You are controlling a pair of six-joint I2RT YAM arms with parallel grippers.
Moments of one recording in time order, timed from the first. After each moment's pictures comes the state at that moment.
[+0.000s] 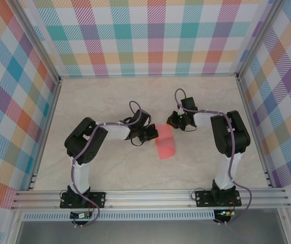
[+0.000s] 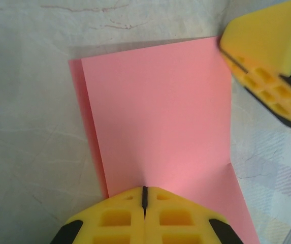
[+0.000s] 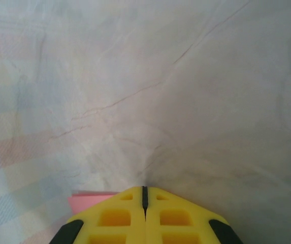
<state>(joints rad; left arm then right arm) -0.67 2.01 1.08 -0.02 0.37 -0.90 0.30 1.94 1.06 -0.11 -0.44 0.75</state>
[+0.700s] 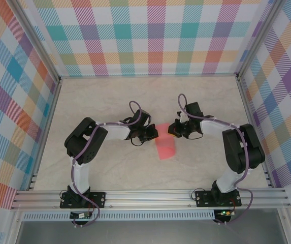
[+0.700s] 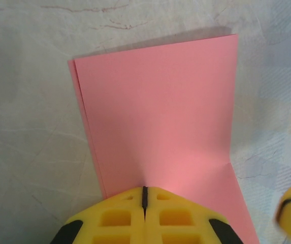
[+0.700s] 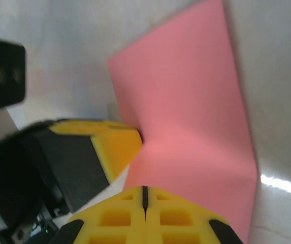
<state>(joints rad) -0.67 2.01 1.07 -0.02 0.37 -0.90 0.34 1.69 0.90 -0.29 -0.64 0.64</state>
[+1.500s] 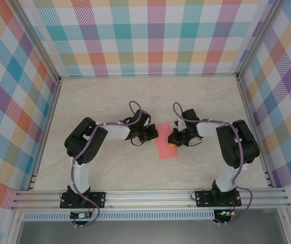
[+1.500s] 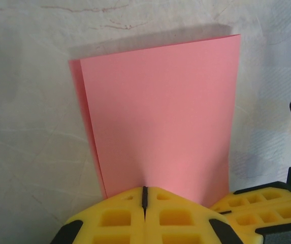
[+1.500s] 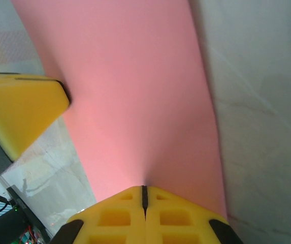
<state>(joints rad) -0.67 2.01 1.08 -0.02 0.37 -0.90 0.36 1.75 0.83 -0.34 -0.63 0.55</state>
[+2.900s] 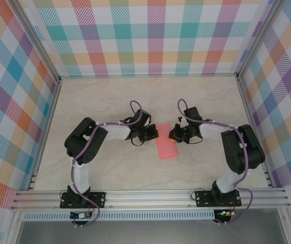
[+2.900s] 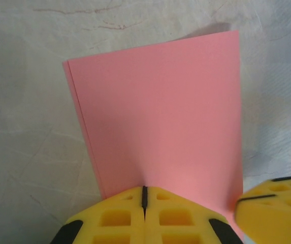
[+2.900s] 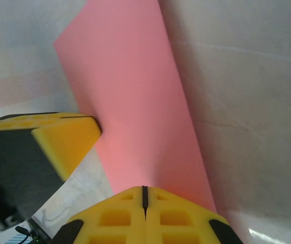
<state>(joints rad) -0.68 2.00 1.09 -0.05 0.34 -0.86 0.36 1.69 0.83 -0.26 -0.58 0.71</state>
